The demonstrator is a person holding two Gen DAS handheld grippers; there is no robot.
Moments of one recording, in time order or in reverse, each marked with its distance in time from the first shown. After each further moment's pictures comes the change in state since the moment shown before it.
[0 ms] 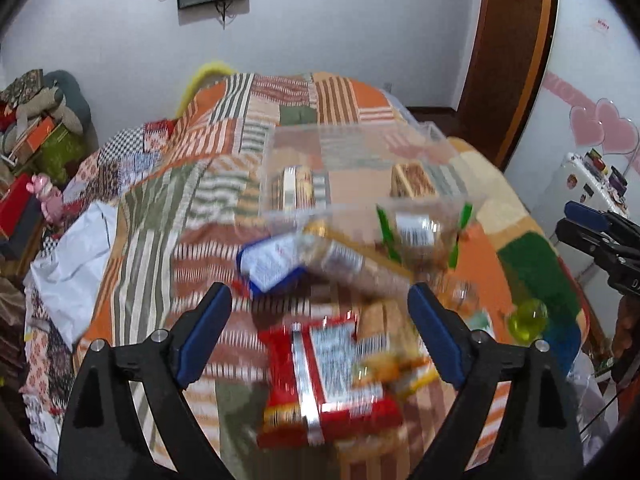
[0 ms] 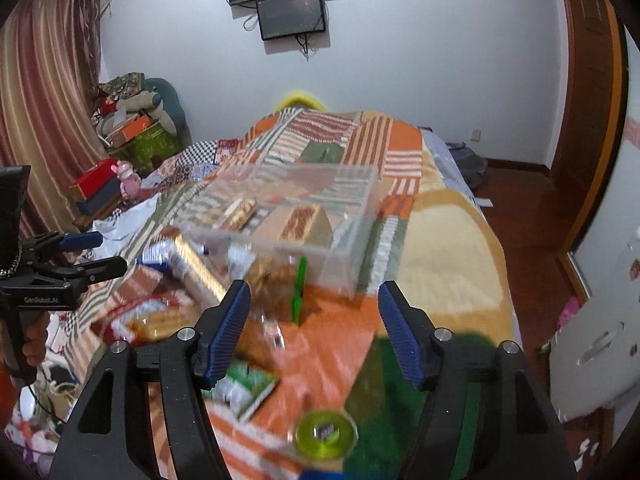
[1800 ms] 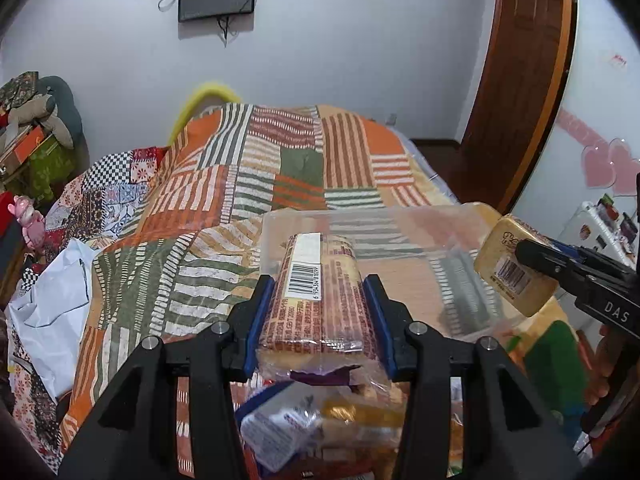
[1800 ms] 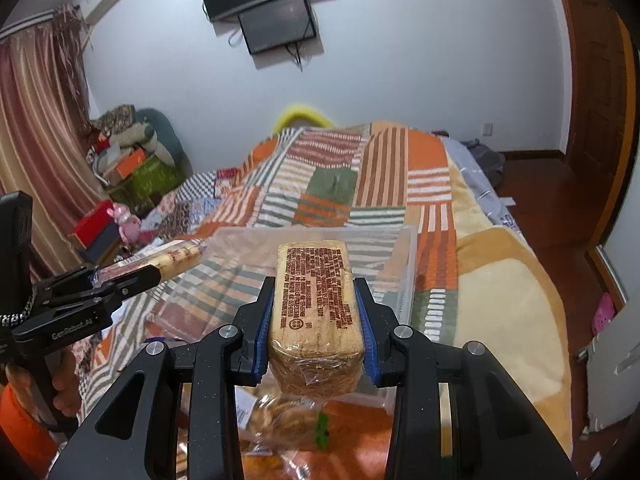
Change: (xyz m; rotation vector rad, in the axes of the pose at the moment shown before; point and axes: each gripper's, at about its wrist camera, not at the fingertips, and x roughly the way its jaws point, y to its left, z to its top) left arm 0.082 0.023 0.111 -0.036 -0.086 -0.023; right arm 0.087 -0.005 0.075 0.097 -0.035 0.062
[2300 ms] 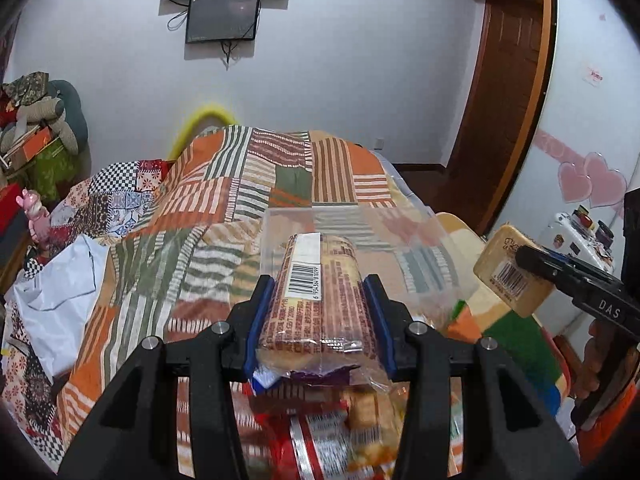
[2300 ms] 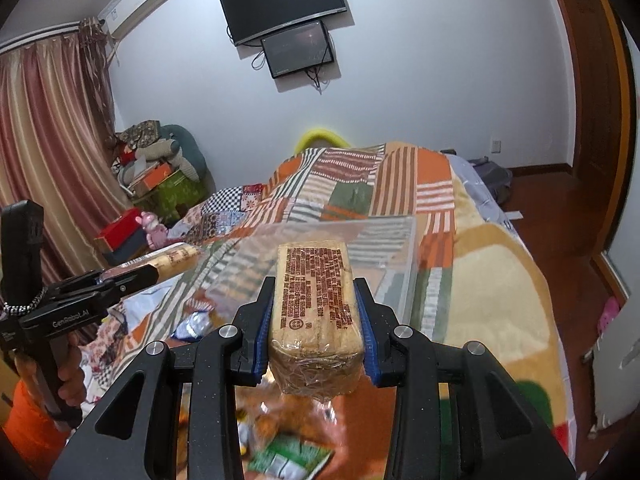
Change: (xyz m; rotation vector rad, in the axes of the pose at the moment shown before) left arm -0.091 -0.007 -0.040 -0.023 -0.111 -0.045; right arm -0.063 0.016 -0.029 -0.015 -0.106 0.050
